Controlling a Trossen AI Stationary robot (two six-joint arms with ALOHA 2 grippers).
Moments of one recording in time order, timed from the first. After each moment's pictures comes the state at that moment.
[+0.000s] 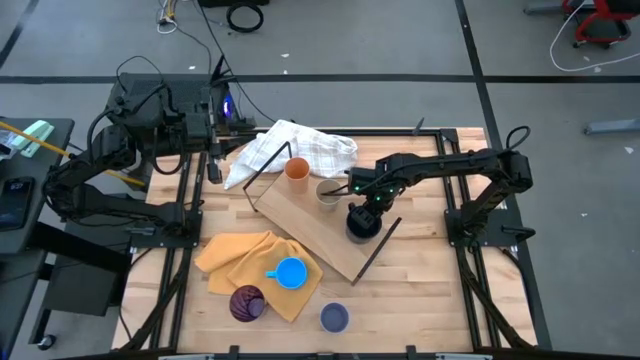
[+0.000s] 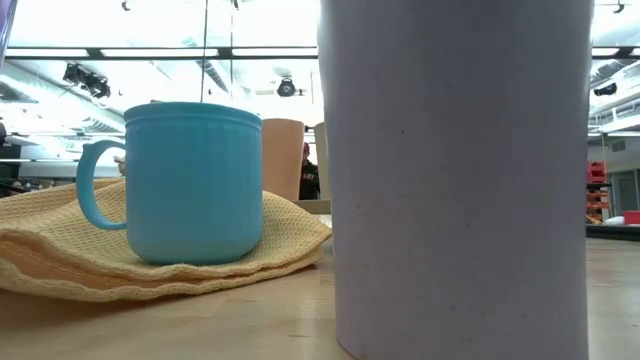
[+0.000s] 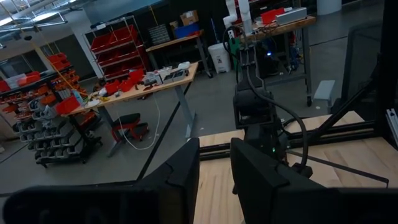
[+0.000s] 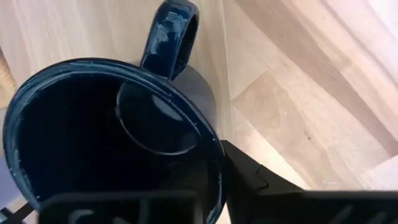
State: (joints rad) left arm 0.21 1.00 1.48 -0.54 -0.01 0.30; right arm -0.11 1.61 1.26 -1.09 -0.12 0.71
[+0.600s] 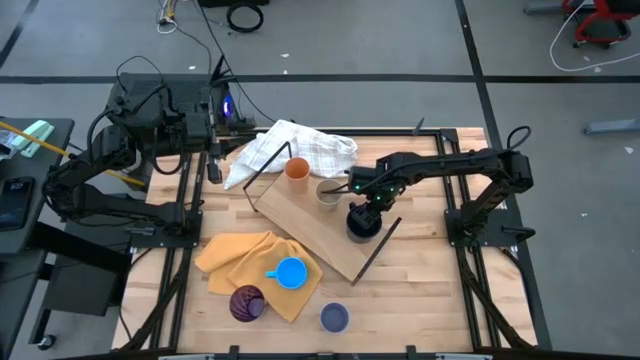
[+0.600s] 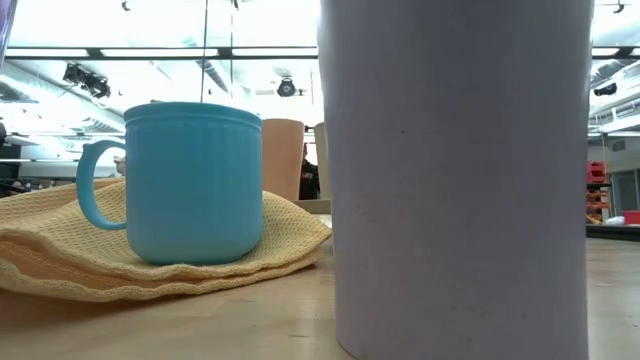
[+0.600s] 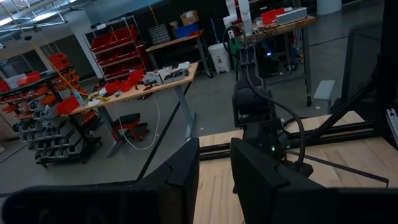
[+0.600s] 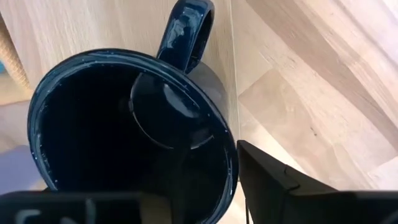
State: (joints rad) left arm 0.21 1.00 1.48 -0.54 -0.01 0.30; right arm -0.11 1.60 1.27 -1.10 -0.16 0.70
